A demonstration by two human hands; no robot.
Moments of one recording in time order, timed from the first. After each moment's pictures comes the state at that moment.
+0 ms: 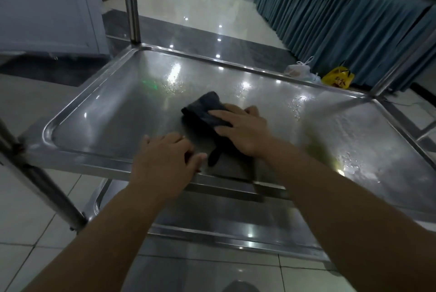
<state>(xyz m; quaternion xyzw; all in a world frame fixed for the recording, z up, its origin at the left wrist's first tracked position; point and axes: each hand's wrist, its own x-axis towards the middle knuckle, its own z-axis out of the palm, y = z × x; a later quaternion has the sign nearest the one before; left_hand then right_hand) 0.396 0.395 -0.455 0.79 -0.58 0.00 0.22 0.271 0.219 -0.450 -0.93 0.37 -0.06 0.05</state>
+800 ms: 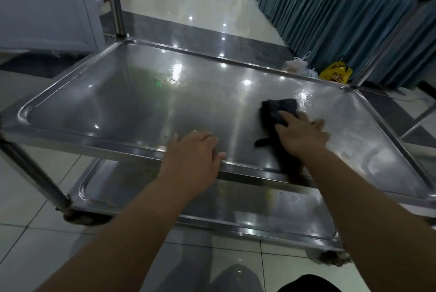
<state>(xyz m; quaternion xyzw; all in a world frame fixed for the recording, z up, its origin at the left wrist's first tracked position) 0.284 0.373 -0.453 0.76 -0.60 -0.02 0.24 0.107 0.193 -0.438 -0.78 0.62 -0.05 0.01</state>
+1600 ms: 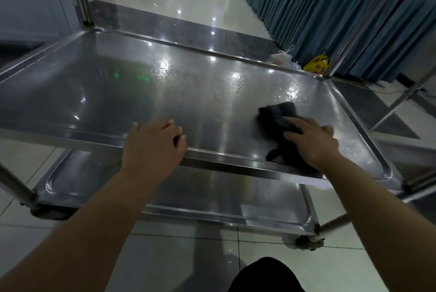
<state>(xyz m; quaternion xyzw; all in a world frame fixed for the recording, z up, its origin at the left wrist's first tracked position) 0.260 0.362 -0.461 0.80 -0.56 0.08 0.20 -0.010 0.190 -0.438 -0.80 0.58 -0.10 0.07</state>
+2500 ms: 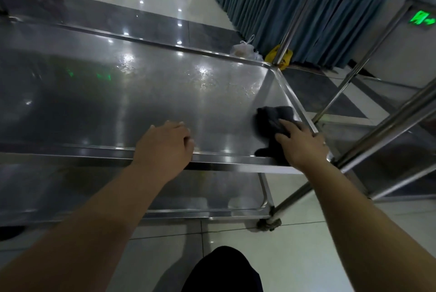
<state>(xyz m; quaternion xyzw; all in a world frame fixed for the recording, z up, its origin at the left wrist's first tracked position) 0.152 0.306 -0.457 0.73 -0.64 -0.06 0.23 -0.108 0.193 -0.431 -0.71 0.70 -0.05 0.03</state>
